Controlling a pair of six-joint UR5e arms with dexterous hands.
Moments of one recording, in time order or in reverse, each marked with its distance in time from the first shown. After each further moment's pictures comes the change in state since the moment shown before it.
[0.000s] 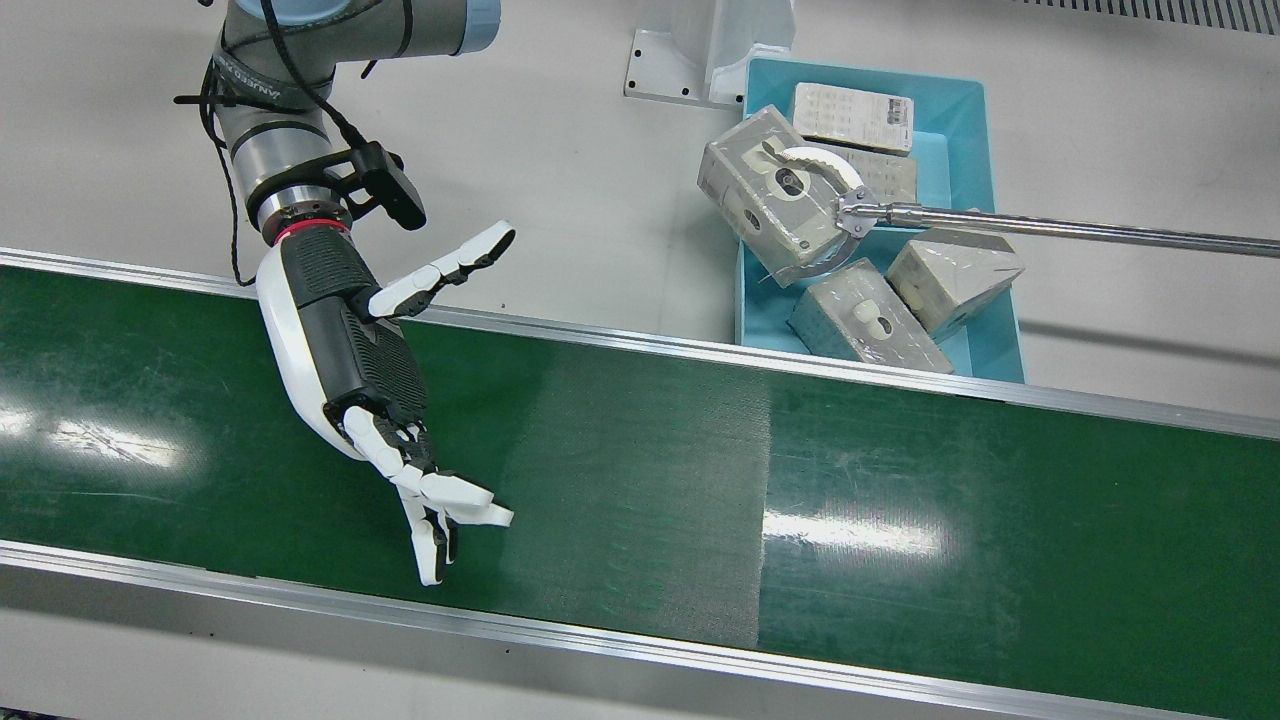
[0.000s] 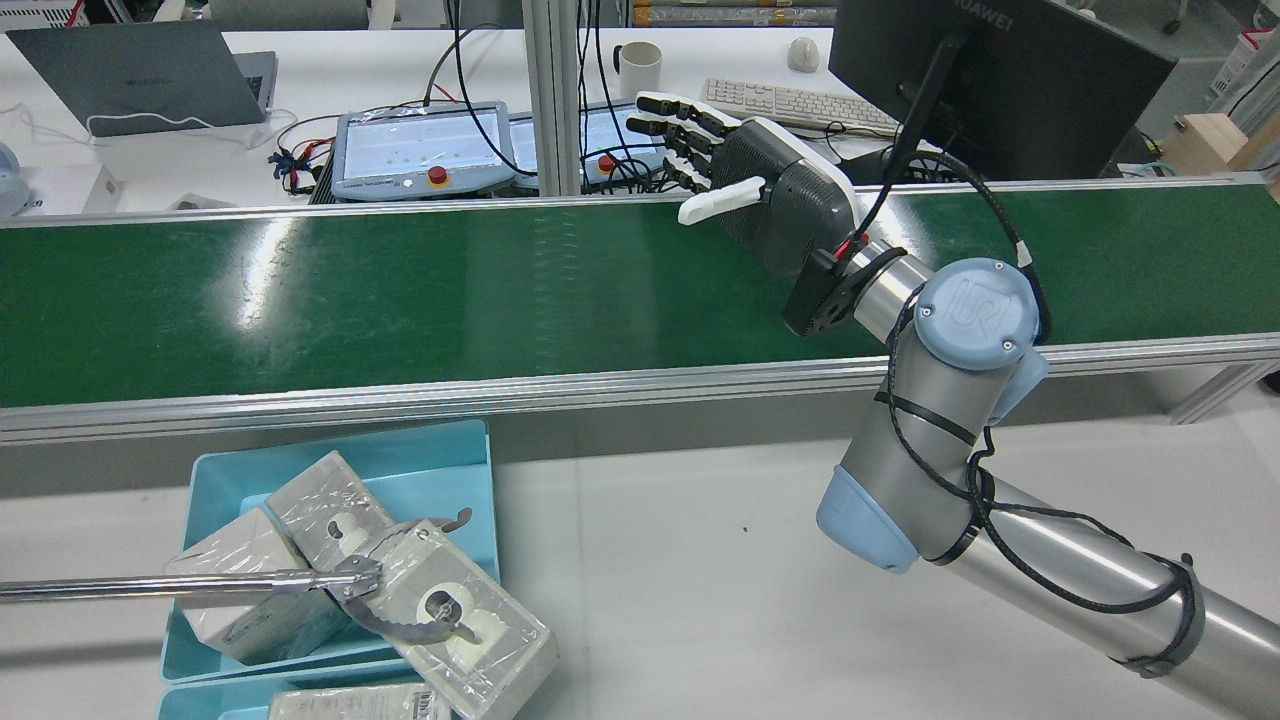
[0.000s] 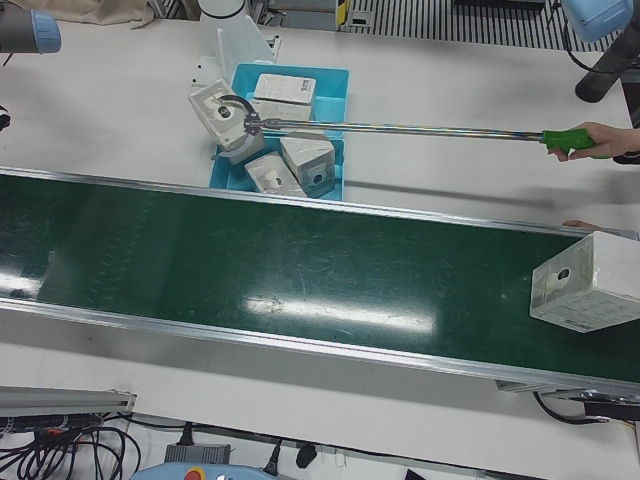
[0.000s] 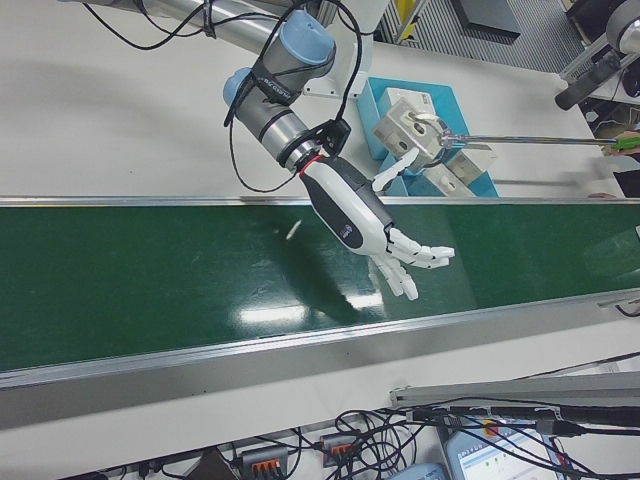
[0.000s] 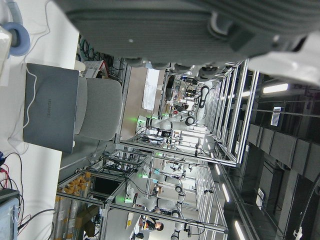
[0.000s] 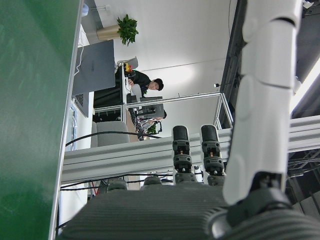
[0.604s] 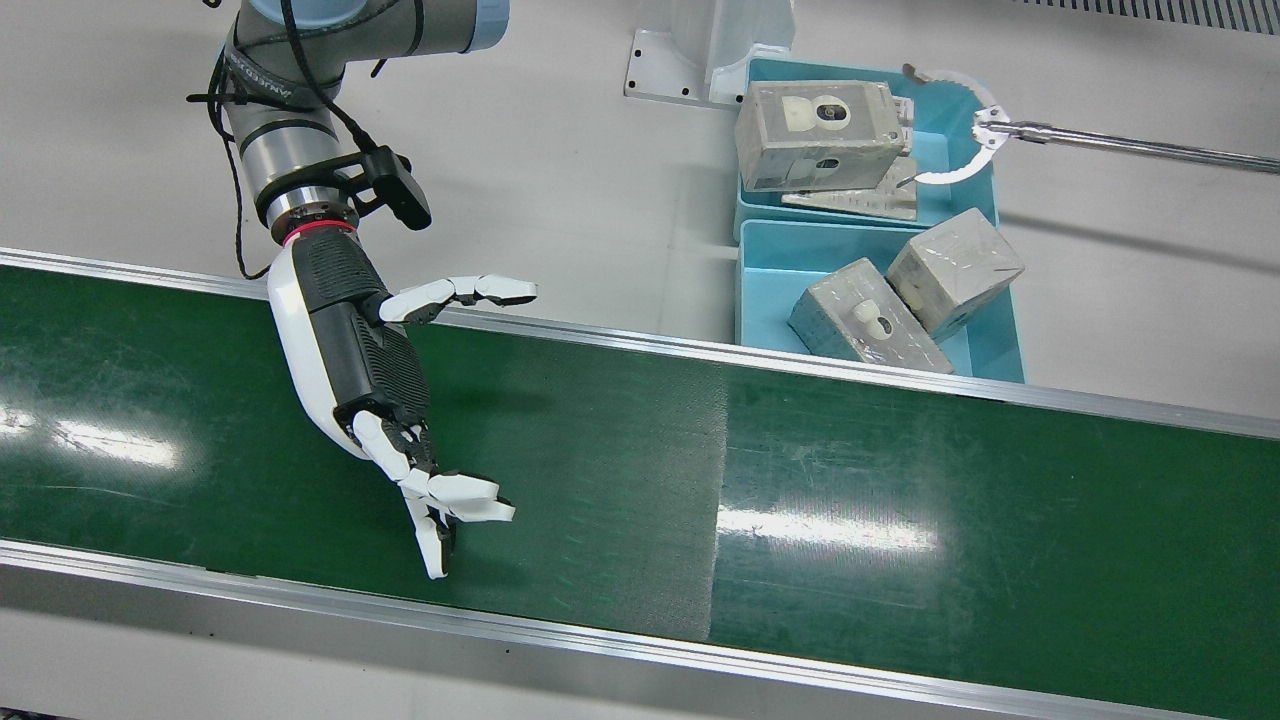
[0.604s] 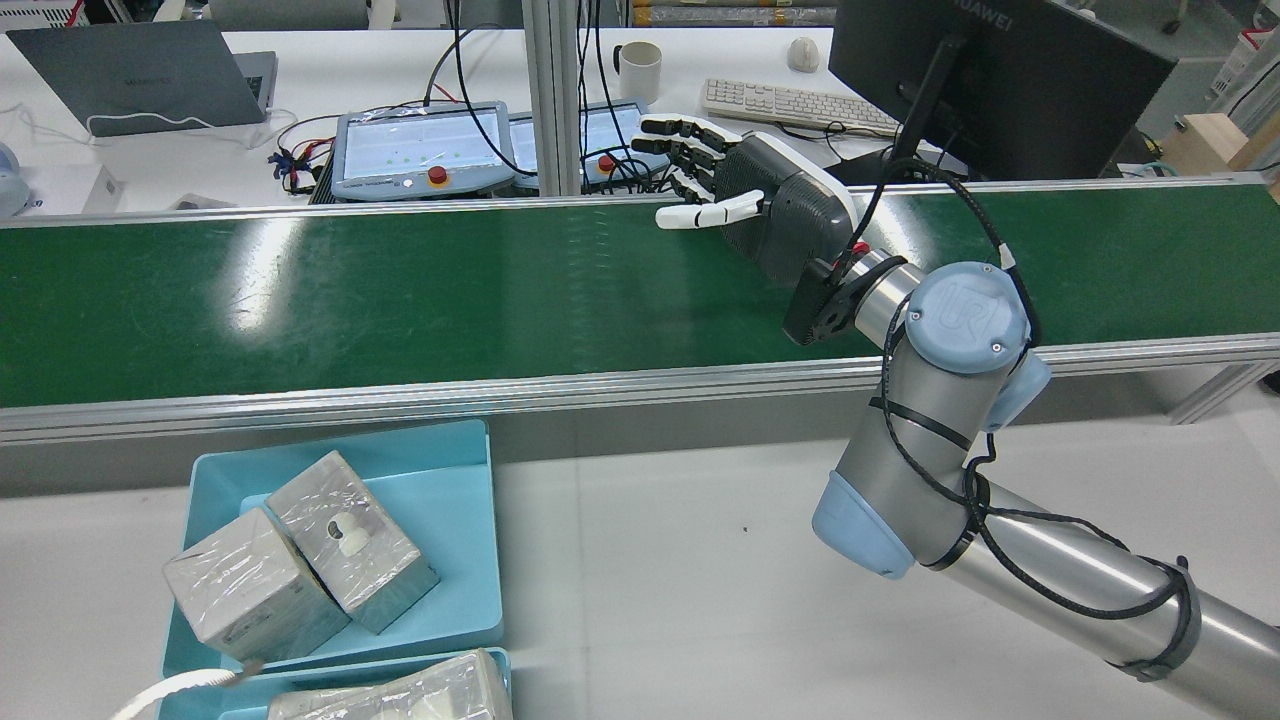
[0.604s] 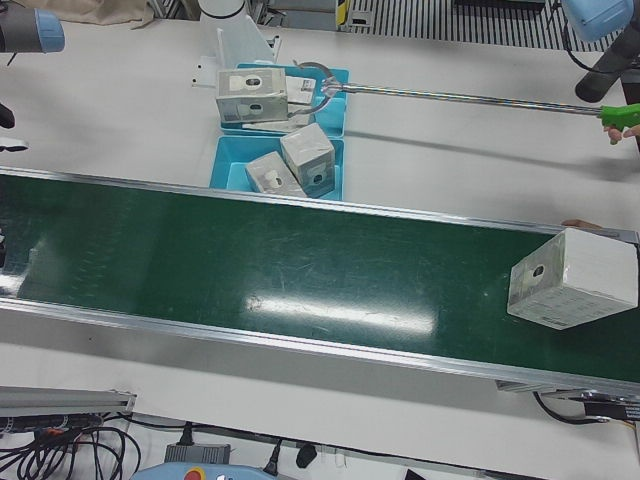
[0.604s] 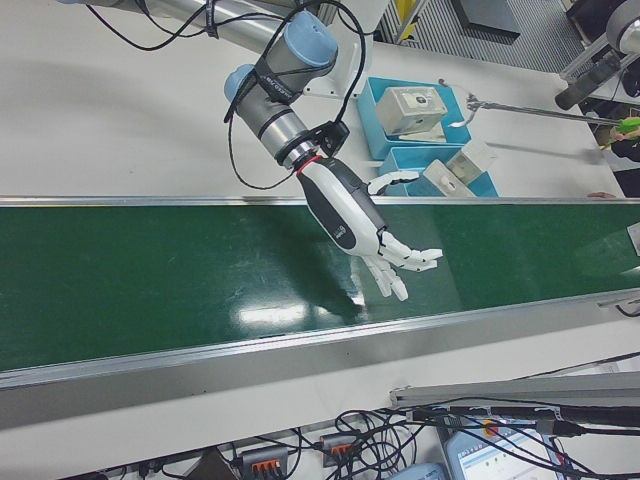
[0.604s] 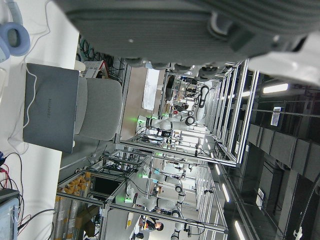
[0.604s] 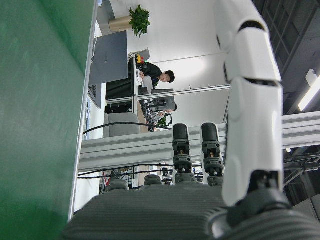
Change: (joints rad) left arm 0.000 0.000 0.000 0.000 0.000 0.000; right arm -0.008 0.003 0.000 -0.062 0.001 -0.003
